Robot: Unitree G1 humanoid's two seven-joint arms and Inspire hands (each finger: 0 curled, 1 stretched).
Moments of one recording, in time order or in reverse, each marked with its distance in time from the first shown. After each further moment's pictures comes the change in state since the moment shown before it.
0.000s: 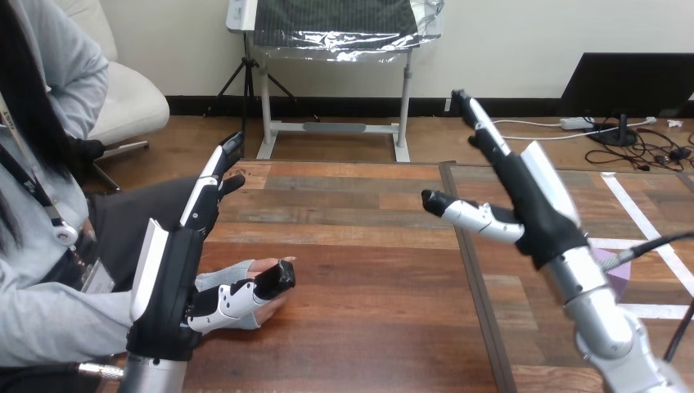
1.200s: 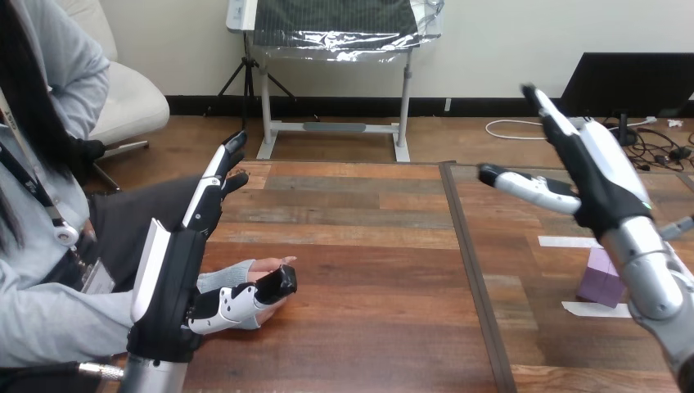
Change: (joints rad) left arm 0.000 0.000 0.002 0.001 -0.002 -0.025 -0.019; right arm -0.205 -0.163 0.020 0.314 -0.124 0.104 -0.110
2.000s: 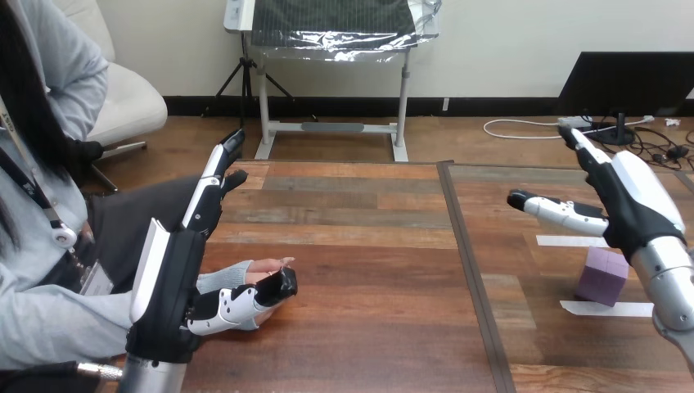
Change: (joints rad) left arm 0.001 0.000 0.002 0.000 -0.017 -0.012 -0.025; right arm -0.013 -0.053 0.025 0.120 -0.029 0.099 -0.022
